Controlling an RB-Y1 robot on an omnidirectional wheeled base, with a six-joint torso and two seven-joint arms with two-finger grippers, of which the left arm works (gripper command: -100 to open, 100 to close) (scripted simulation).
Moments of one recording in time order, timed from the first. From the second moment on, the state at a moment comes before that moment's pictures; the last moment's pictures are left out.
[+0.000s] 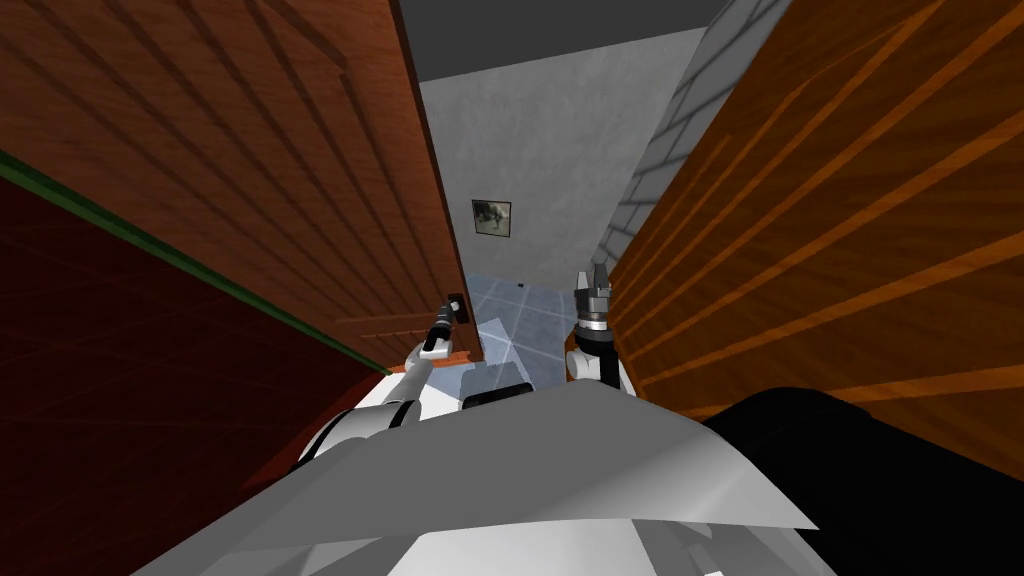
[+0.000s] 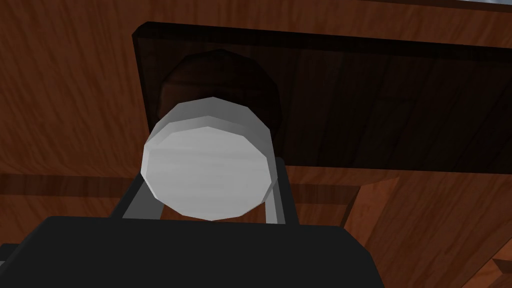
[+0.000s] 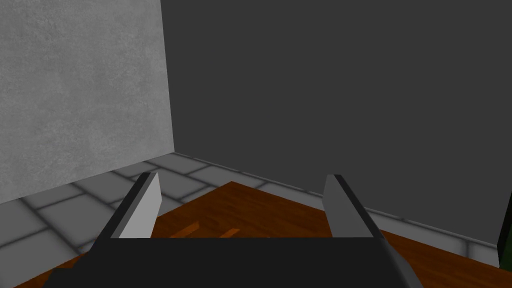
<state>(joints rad) -0.44 0.12 0.05 -0.69 0.04 -0.45 0.08</state>
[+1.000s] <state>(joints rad) -0.44 0.15 0.13 -0.67 0.06 -0.46 0.06</state>
